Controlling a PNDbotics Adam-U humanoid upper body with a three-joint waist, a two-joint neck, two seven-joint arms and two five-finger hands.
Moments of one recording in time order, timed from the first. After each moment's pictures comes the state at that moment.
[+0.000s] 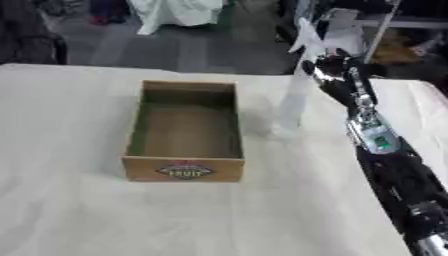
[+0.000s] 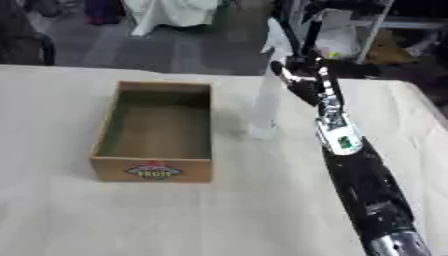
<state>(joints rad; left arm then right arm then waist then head) -0.19 0.24 0.13 -1.75 -0.06 -0.01 0.21 -0.81 -0.32 -0.15 -0.87 0.19 -0.19 -0.13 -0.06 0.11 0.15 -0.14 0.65</state>
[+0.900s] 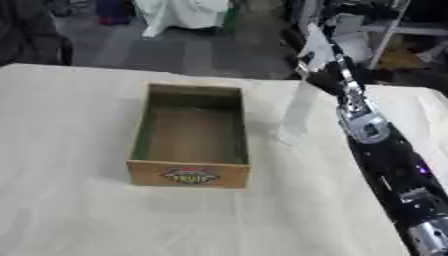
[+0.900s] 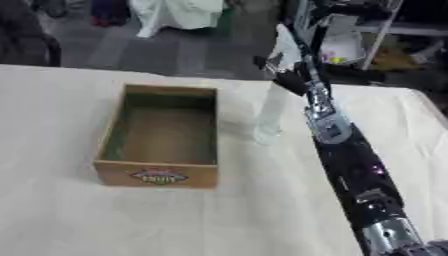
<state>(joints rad) -0.20 0.24 0.13 -1.75 -0.06 -0.01 0.20 -0.88 -0.33 -0.13 -0.88 0.23 -0.19 -0.09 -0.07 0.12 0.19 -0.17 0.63</state>
